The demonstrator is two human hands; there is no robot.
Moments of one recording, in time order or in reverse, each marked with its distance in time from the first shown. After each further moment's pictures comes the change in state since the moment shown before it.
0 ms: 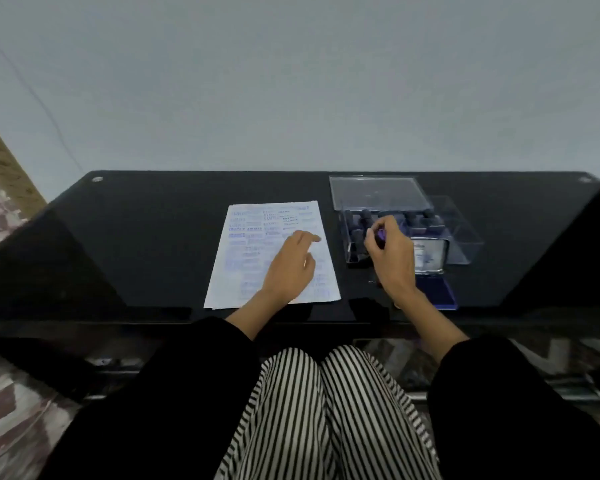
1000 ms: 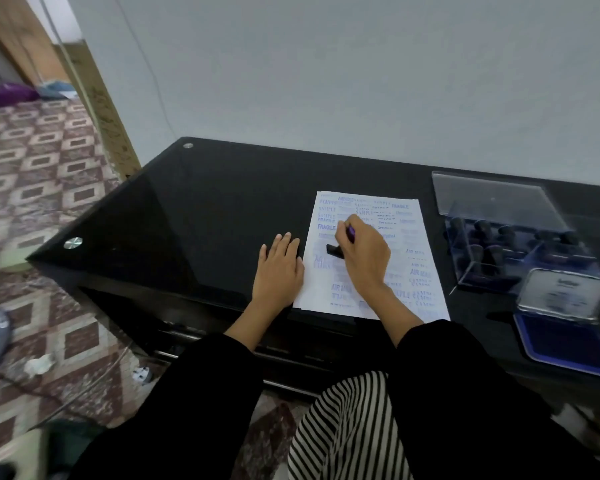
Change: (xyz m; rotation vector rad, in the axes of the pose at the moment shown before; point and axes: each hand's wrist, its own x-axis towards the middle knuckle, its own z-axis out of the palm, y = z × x) left_hand -0.050 -0.139 -0.058 0.401 -0.077 -0.460; right_hand 0.001 -0.091 0.185 -0.020 -0.132 -0.121
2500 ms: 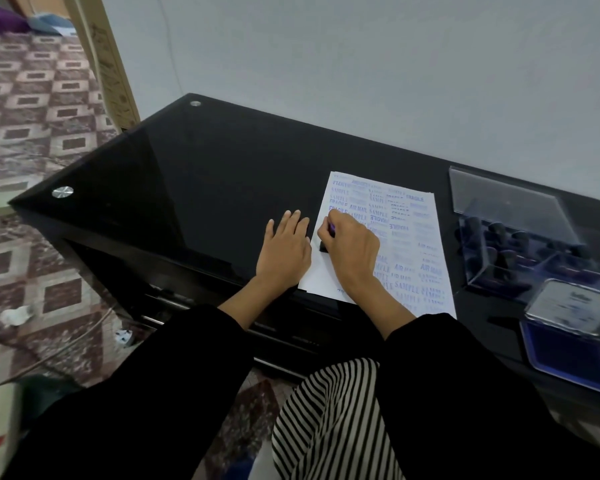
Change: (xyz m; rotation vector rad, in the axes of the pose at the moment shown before) left_hand 0.002 -0.004 0.003 0.030 -0.004 0.007; right_hand -0.014 -0.020 0.029 -0.303 0.019 -0.311
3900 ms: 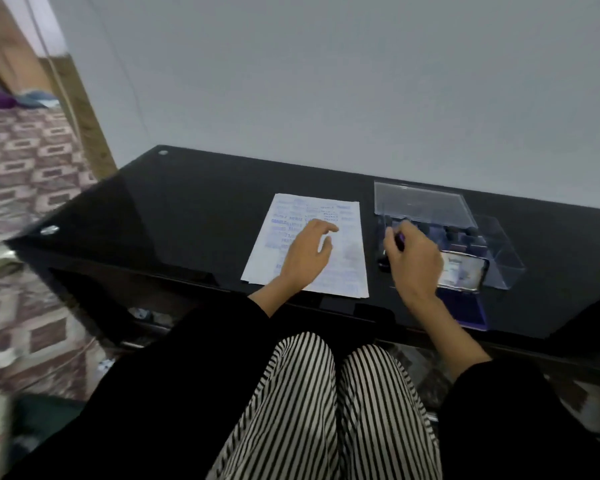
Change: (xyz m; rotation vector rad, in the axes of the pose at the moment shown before) left_hand -0.034 0.142 -0.027 -0.703 0.188 0.273; right_hand -0.059 0.127 -0.173 0.107 0.136 0.334
